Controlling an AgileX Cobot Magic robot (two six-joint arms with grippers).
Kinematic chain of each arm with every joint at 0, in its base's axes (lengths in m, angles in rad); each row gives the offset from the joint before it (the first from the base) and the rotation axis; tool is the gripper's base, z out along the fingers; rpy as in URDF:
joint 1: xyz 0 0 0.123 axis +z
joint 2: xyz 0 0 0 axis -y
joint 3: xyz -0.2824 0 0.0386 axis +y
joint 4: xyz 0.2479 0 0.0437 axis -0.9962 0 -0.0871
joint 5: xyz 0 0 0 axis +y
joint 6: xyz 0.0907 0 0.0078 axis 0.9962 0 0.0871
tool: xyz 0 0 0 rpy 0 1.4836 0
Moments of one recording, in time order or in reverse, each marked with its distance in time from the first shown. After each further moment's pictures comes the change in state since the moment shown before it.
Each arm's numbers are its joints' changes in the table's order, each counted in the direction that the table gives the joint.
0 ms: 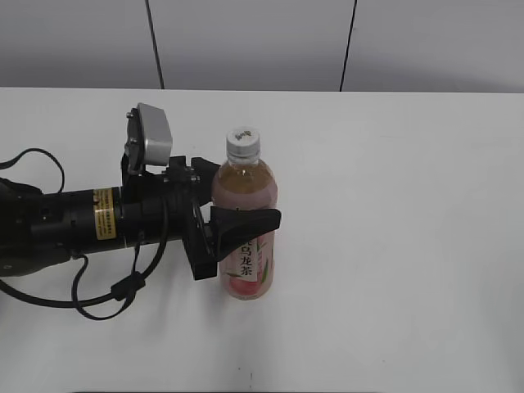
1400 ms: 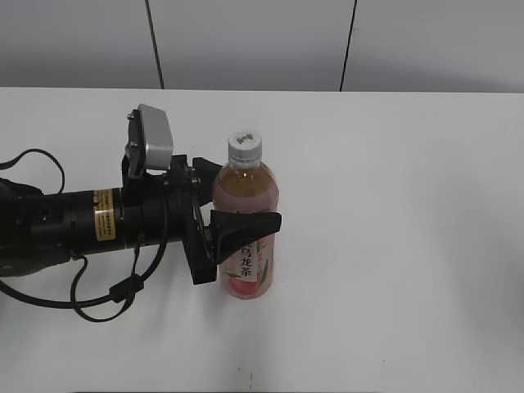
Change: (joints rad) left arm 0.000 0.000 0.000 -0.011 -0.003 0.042; right arm 0.000 -0.656 -0.147 -0.198 -0.306 -0.314
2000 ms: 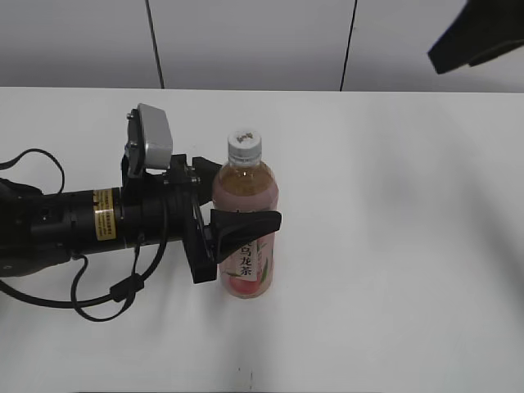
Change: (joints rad) left arm 0.000 0.000 0.000 0.006 -0.002 0.000; right arm 0.170 -0.823 -0.768 -0.110 0.358 -0.080
